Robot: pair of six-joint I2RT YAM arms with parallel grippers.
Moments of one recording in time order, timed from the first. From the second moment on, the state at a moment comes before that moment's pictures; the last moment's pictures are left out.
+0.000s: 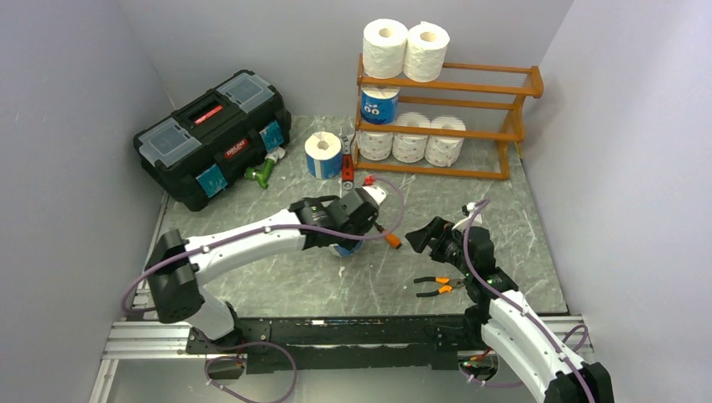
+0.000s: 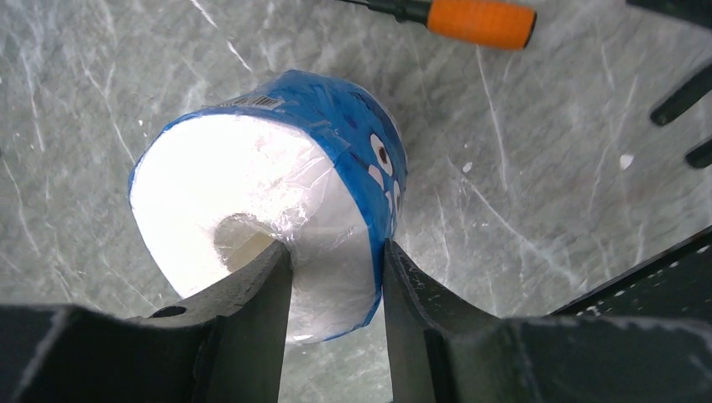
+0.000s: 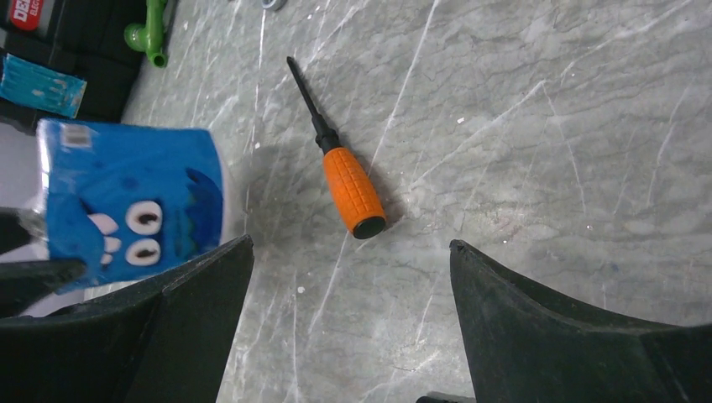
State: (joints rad) left arm -1.04 1.51 1.29 -0.72 -0.34 -0.28; right arm 0.31 0.64 0.19 0.03 -0.16 0.71
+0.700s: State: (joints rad) left arm -1.14 1.67 1.35 -0.77 -0.36 -0.18; right arm 0.31 0.61 0.19 -0.04 -0.13 0.71
